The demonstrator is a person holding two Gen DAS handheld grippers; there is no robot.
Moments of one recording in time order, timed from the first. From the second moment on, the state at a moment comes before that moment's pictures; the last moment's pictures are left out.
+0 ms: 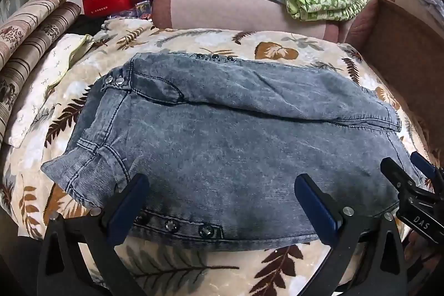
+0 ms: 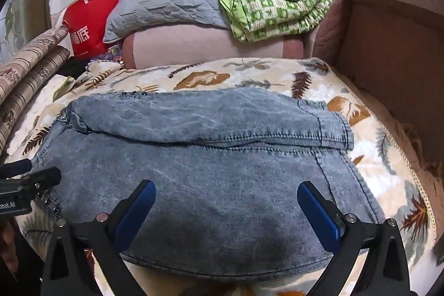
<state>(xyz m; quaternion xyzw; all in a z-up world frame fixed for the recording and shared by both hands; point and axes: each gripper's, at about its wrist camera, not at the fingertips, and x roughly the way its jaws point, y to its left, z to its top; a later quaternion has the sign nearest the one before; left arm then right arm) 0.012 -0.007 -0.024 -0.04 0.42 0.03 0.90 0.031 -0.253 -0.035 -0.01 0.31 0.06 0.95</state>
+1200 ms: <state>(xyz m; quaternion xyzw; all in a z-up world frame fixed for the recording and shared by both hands) 0.008 0.009 -0.022 -0.06 0.44 0.05 0.90 0.032 -0.262 -0.033 -0.01 0.31 0.04 0.95</state>
